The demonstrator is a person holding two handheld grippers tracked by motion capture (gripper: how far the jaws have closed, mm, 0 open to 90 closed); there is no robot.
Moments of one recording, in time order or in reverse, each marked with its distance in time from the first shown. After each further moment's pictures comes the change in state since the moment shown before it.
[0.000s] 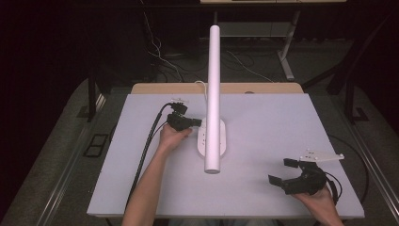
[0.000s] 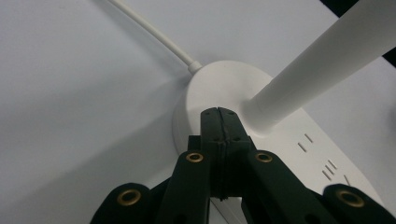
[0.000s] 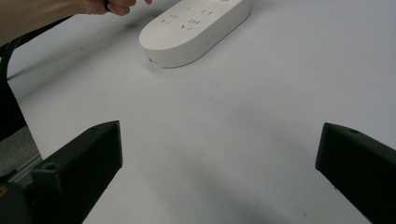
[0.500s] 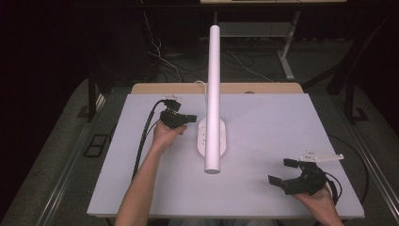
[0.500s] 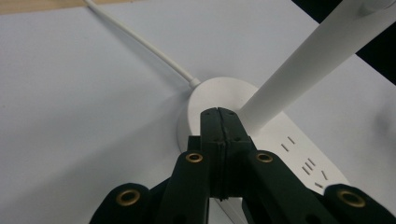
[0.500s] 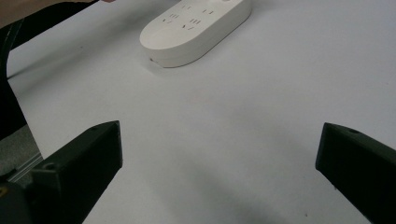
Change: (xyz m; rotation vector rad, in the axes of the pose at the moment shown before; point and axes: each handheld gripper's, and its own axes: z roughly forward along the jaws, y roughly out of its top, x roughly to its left) left arm -0.003 0.008 -0.030 -0.041 0.010 0.046; right arm 0.001 0.000 0.000 0.001 0.001 0.000
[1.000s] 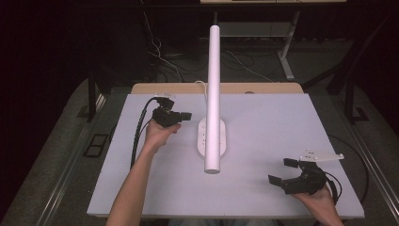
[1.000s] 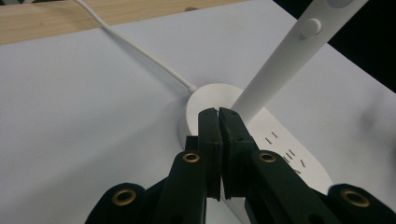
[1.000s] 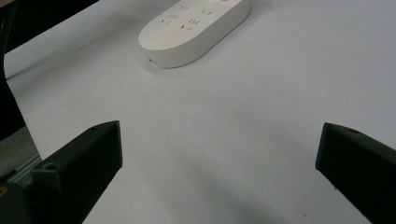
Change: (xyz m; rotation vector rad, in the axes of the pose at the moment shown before) left arm -0.007 0.005 -0.033 -0.029 0.019 0.038; right arm -0.001 0.000 0.000 0.003 -0.002 0.001
